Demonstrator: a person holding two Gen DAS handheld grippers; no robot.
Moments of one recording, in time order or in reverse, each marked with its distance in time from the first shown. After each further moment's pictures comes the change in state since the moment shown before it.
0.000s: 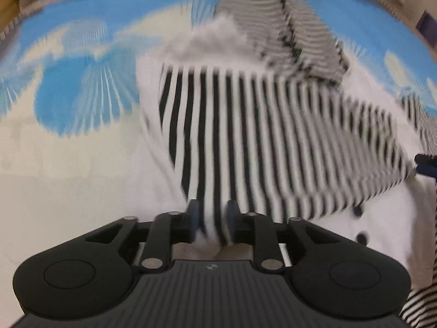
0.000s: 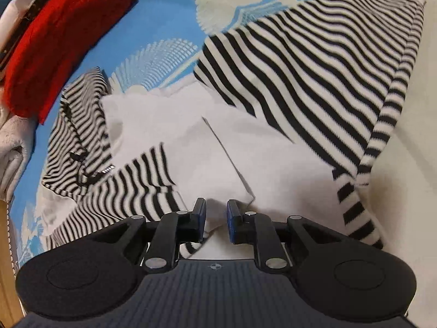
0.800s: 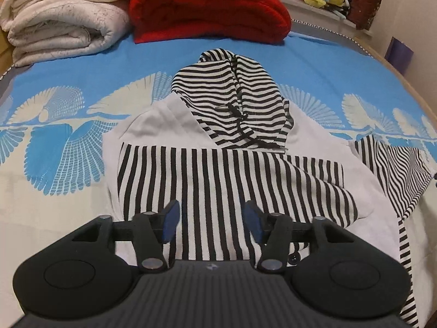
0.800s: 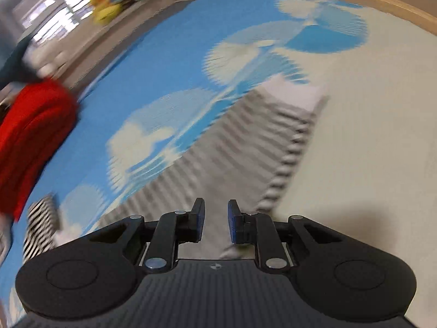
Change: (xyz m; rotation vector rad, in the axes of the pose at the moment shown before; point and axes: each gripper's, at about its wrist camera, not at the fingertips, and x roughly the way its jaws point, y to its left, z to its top) left arm -0.042 -0.053 0.007 0.024 -0.218 -0.064; right arm -0.093 -0.151 0.112 0.150 -0.328 -0.138
